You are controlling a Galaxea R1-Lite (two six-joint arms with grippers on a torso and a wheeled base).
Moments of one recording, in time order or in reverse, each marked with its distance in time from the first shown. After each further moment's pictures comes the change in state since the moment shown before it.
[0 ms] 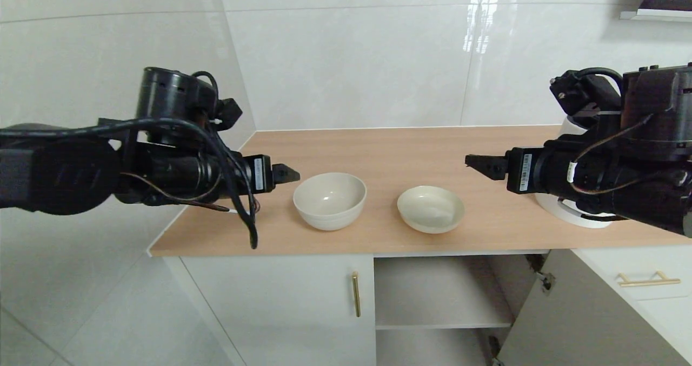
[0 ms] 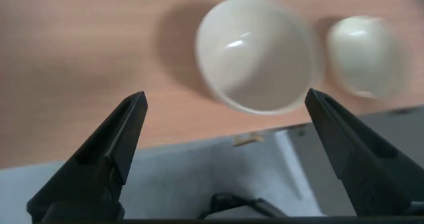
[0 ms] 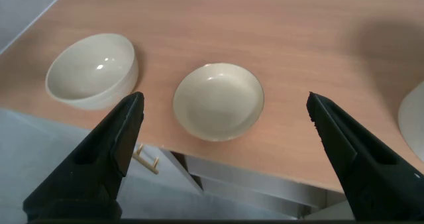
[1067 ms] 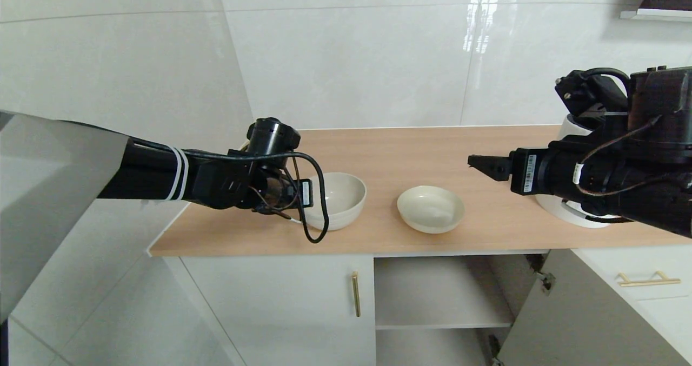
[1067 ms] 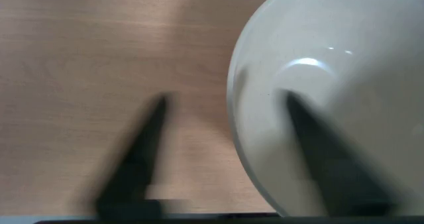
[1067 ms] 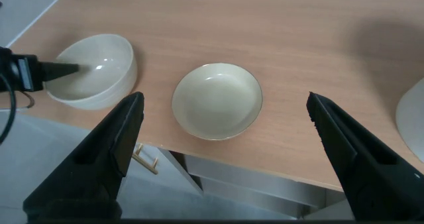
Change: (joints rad) left arm -0.042 0.360 -0.210 -0.007 0.199 -0.060; right arm -0.001 -0.017 0.017 -0.004 0.003 0.000
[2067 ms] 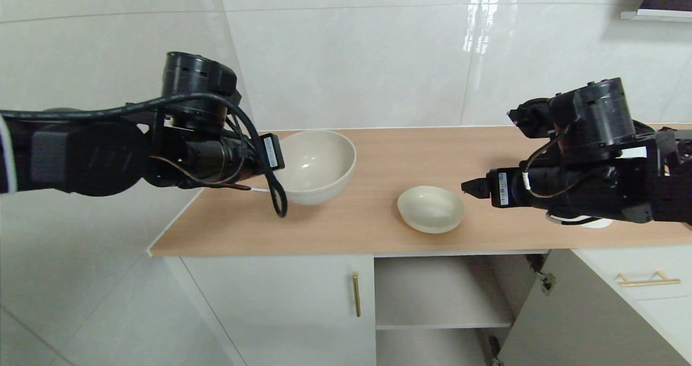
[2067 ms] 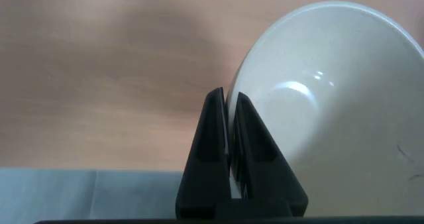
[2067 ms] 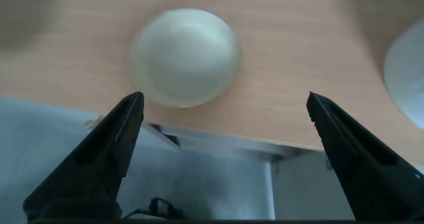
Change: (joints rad) left arm -0.002 -0.315 0.104 0.003 -0.045 -0.103; right arm -0.028 0.156 -0.183 0.302 -0.087 0.044
